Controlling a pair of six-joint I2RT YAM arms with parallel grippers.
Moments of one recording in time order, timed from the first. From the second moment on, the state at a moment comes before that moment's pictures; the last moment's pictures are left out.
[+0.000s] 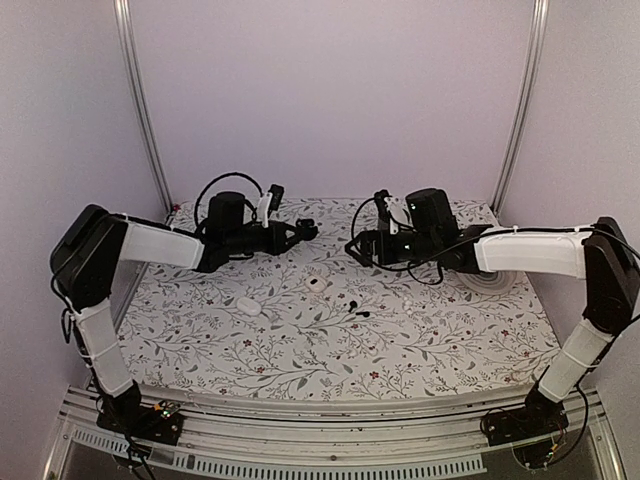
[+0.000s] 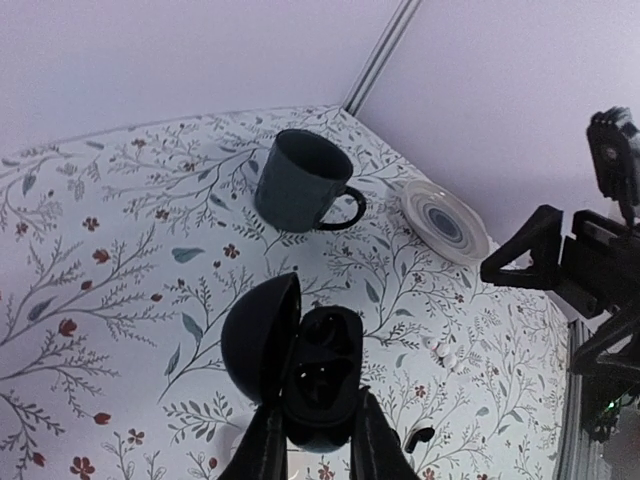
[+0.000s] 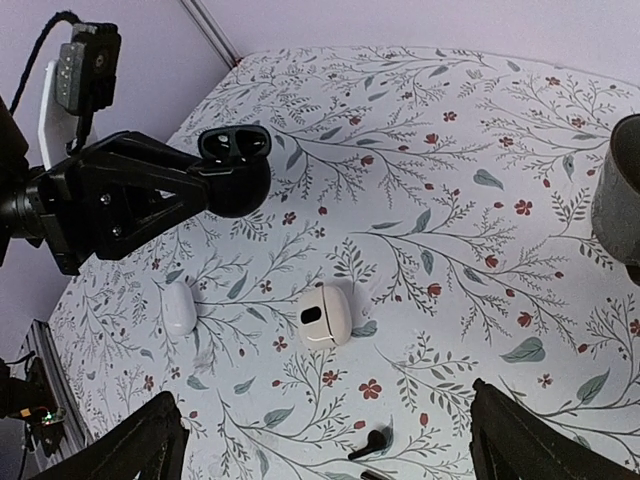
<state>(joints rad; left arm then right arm) -0.52 1.90 1.08 0.47 0.46 -0.34 0.70 1.67 1.10 0.05 -0.16 0.37</state>
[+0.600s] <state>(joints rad) -0.70 1.62 0.79 0.66 0.41 0.11 0.70 1.55 1.10 0.05 -0.43 0.46</state>
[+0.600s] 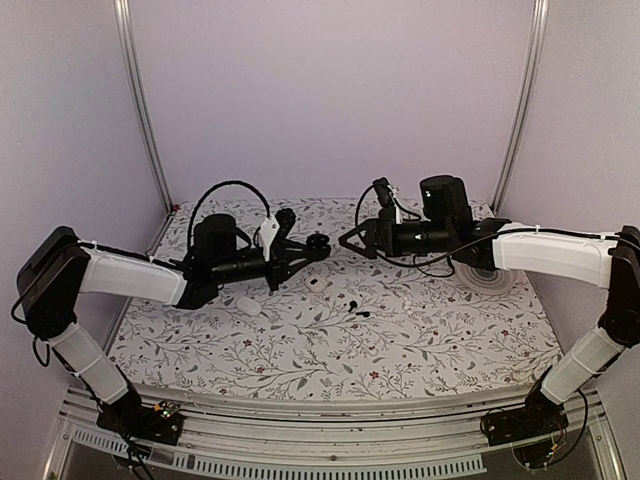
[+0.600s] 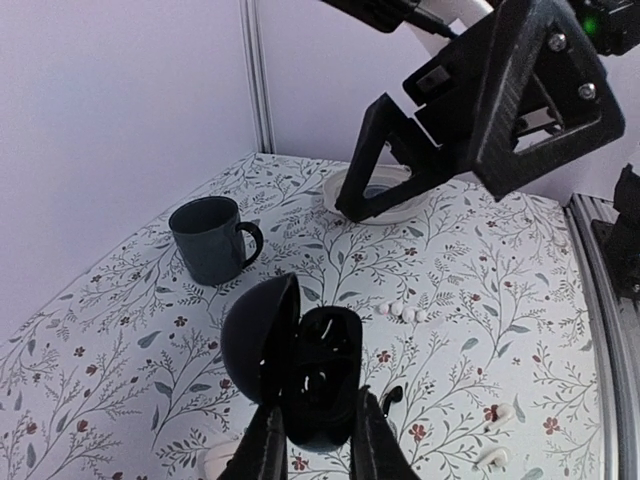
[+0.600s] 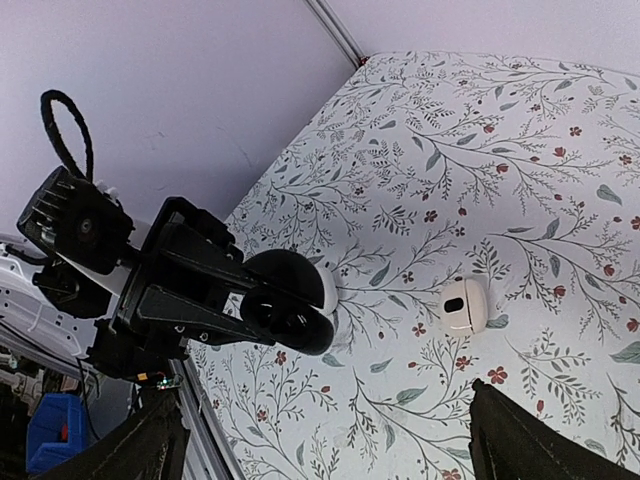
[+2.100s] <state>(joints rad) -0.76 1.27 0.43 0.88 0.22 0.04 0.81 1.80 1.04 -0.33 0.04 0.78</state>
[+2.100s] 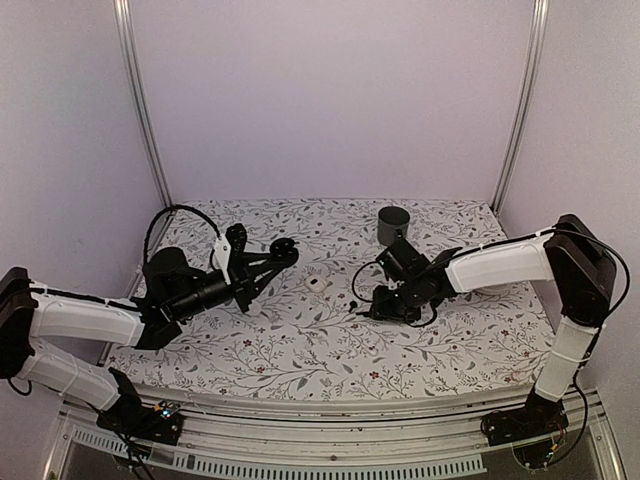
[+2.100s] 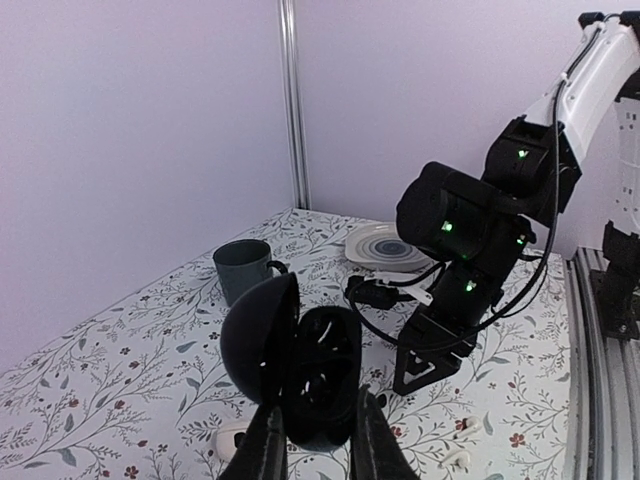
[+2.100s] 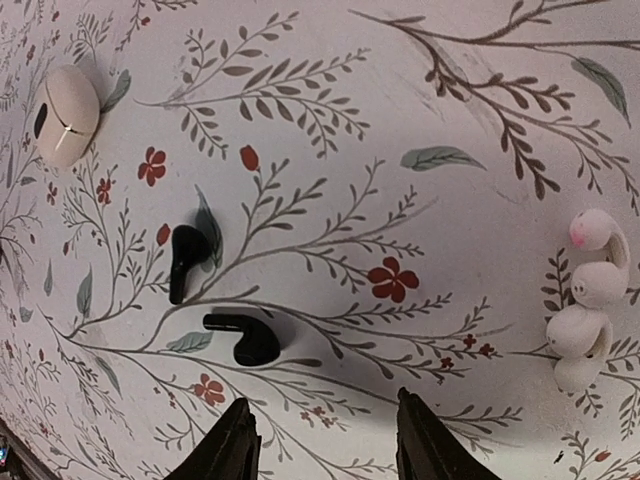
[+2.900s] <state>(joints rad) -0.76 1.24 0.43 0.88 0.23 0.04 0.84 1.93 1.19 -0.38 0.13 0.80</state>
